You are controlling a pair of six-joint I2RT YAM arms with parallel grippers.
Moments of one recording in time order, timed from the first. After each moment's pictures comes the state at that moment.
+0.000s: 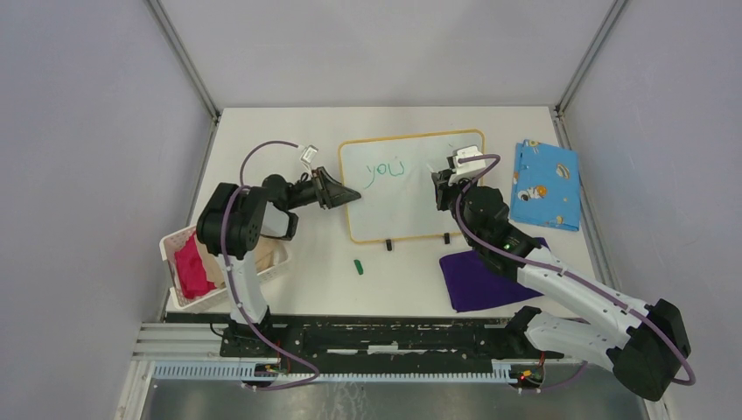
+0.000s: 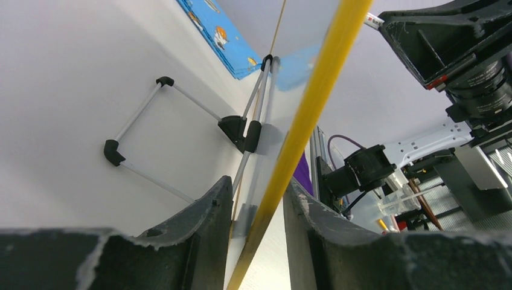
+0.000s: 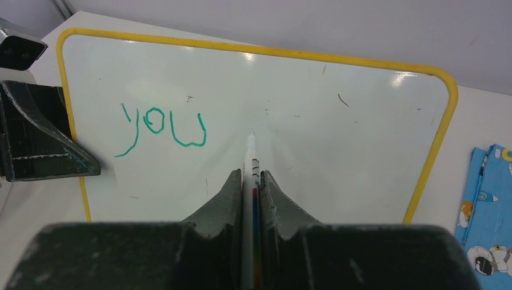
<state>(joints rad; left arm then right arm) -0.16 2.00 0.70 1.53 1.12 -1.01 0.74 1.03 0.72 0.22 0.45 0.05</state>
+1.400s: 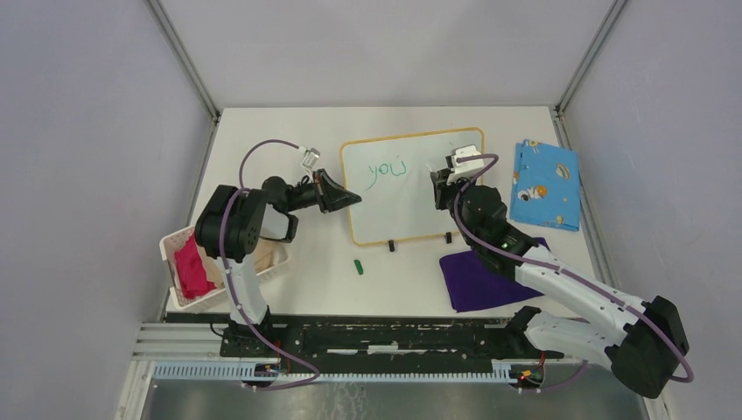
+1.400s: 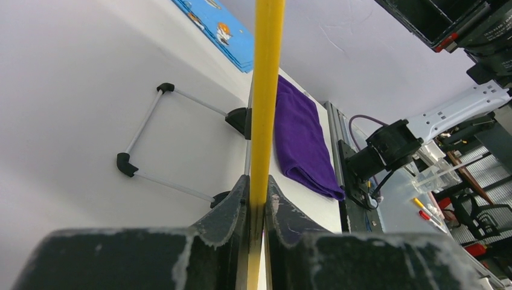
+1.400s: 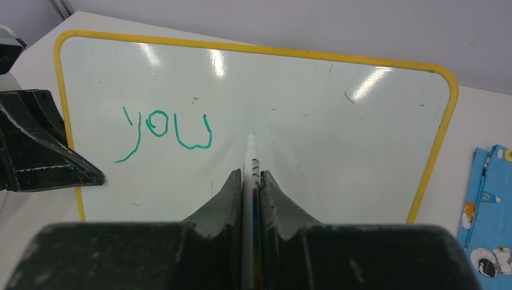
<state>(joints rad) -0.17 1.96 0.67 1.53 1.15 -0.86 0.74 1.04 0.72 0.24 0.45 0.05</state>
